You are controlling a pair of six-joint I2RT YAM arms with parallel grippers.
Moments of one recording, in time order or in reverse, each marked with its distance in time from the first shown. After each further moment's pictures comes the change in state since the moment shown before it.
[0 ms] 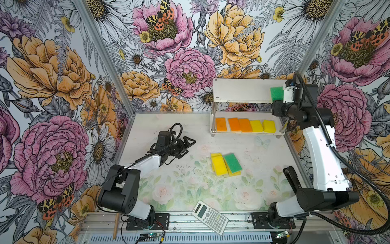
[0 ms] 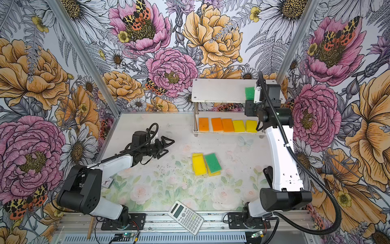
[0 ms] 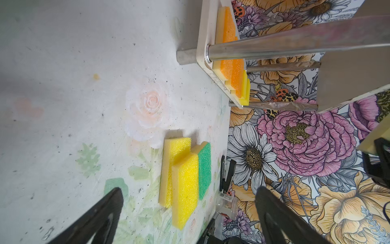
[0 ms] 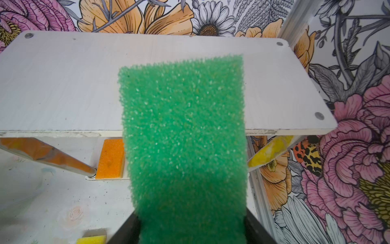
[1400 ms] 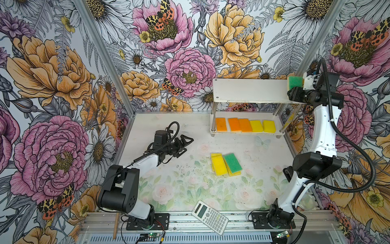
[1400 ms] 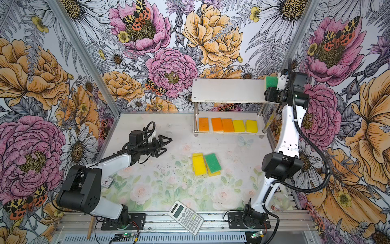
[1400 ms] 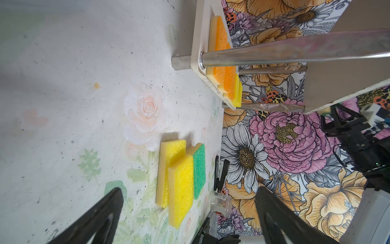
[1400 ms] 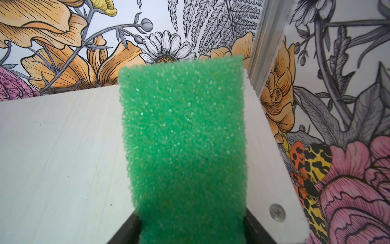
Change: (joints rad) left arm 0.055 0.009 0.002 0.026 0.066 0.000; right arm -0.319 0.456 0.467 -0.005 -0.356 -0.035
